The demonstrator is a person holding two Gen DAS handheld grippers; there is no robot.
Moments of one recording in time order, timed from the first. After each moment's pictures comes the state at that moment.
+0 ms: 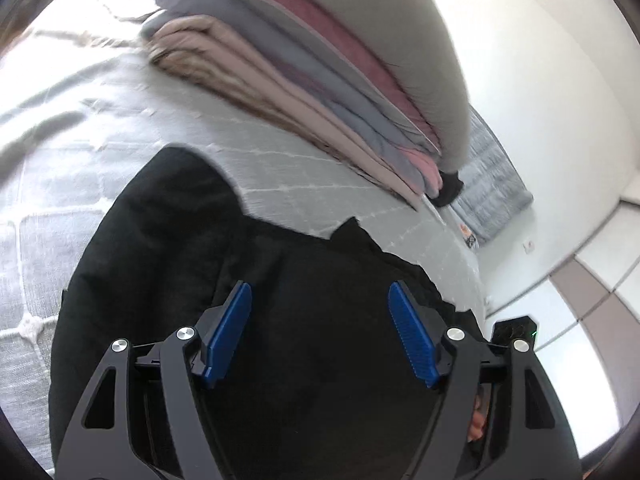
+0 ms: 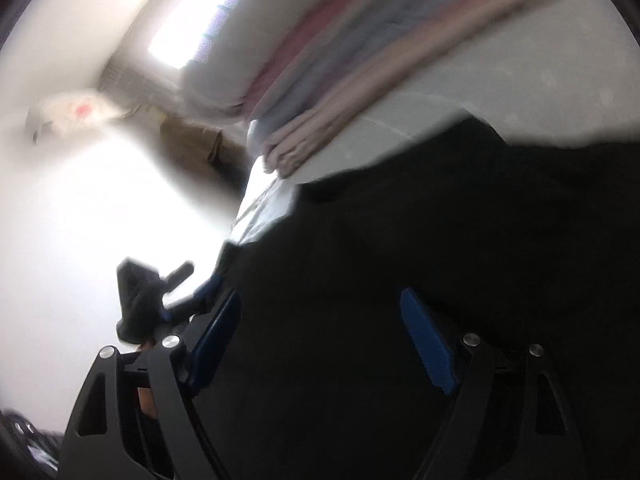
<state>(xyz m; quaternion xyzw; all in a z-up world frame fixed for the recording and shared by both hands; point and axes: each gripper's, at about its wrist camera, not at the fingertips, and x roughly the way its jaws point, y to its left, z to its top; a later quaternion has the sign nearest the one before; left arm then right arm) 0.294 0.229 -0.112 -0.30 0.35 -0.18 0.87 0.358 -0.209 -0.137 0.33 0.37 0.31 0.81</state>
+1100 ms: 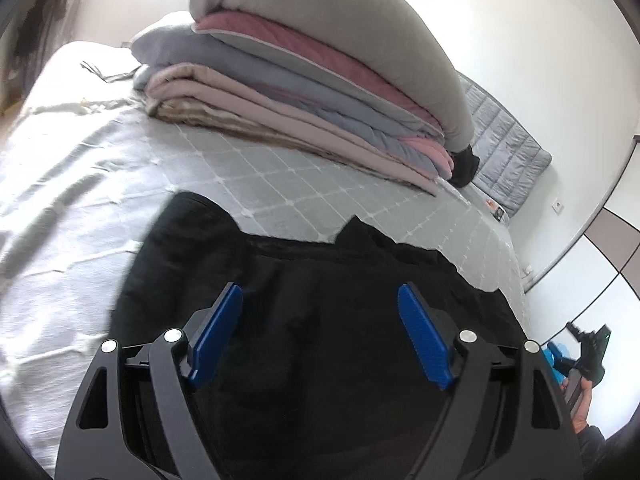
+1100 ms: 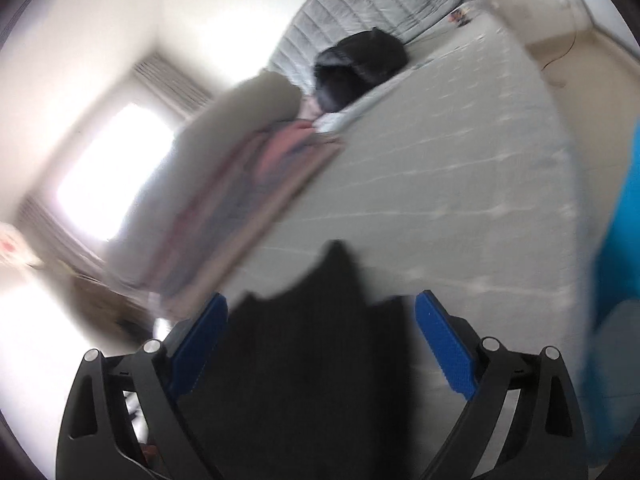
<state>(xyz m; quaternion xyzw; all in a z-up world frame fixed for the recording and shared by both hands) 0.260 0.217 -0.075 -0.19 0.33 -0.14 0.91 0.168 -0.429 -0.100 0.39 0.24 -0.02 0.89</state>
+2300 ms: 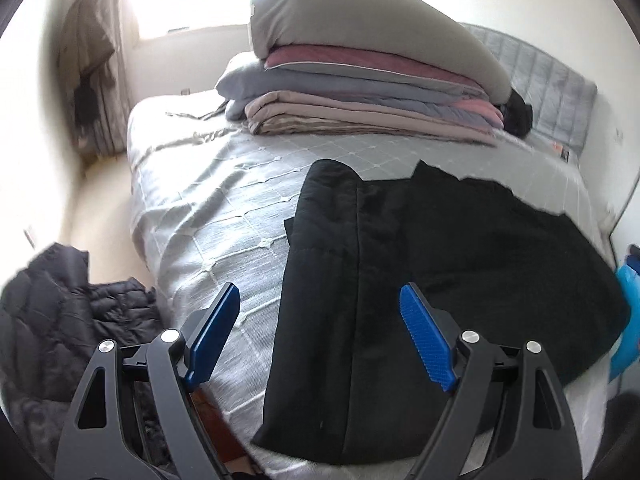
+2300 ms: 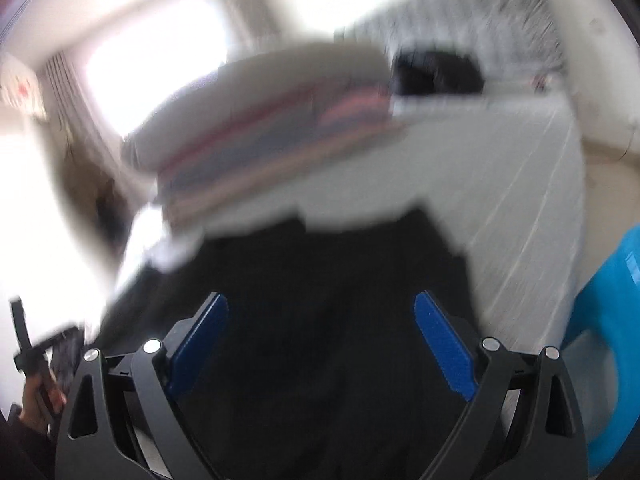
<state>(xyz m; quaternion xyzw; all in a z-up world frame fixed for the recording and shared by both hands) 0.094 0.243 -0.045 0.00 0.34 0.00 0.94 0.152 -0.267 -0.073 0.15 0.38 0.05 0.91</state>
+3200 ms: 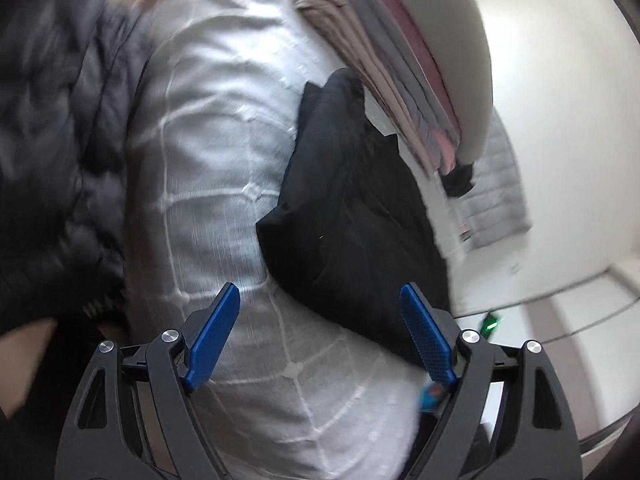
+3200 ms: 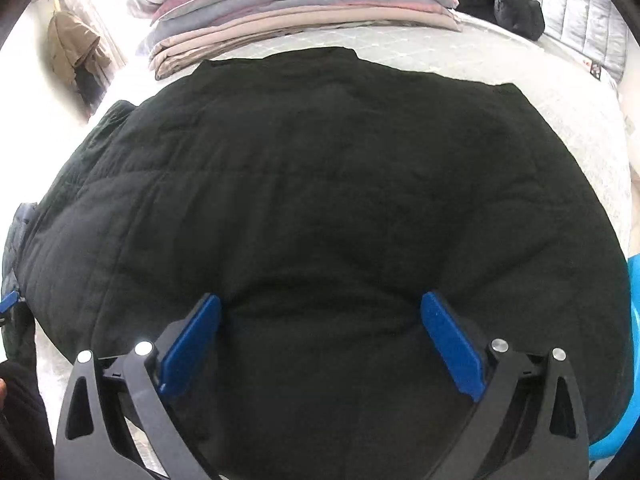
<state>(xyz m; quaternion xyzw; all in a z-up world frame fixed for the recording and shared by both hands) 0.015 0.340 -0.125 -0.44 0.43 -0.13 0.78 0.193 -0.160 -0.114 0.04 0.48 0.05 0.87</state>
